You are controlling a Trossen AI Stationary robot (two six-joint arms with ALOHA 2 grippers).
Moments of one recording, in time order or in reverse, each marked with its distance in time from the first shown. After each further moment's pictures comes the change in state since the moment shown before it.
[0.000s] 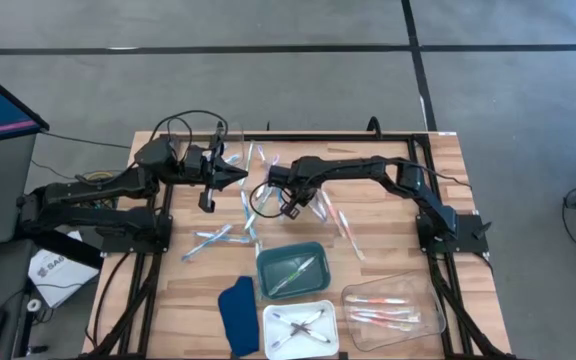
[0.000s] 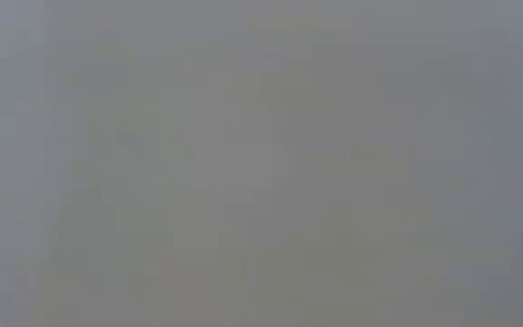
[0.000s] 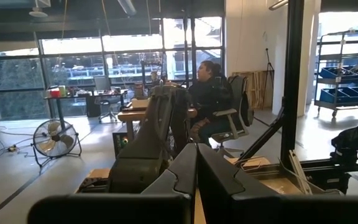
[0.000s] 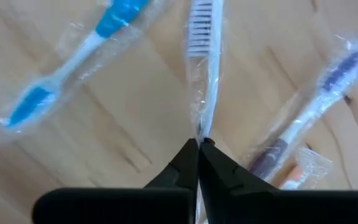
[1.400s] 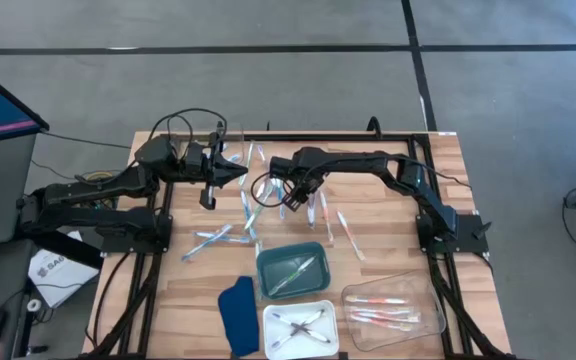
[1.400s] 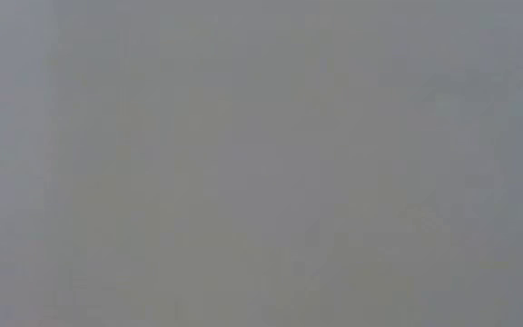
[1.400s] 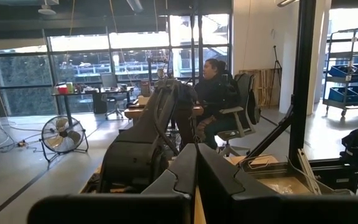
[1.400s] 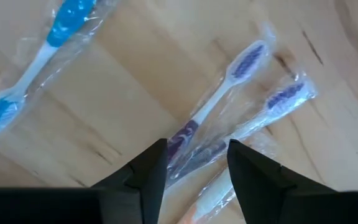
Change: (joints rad) left arm 0.032 0.003 0.000 -0.008 0.004 0.000; right arm -0.045 -0.001 0.066 -0.123 0.009 0.068
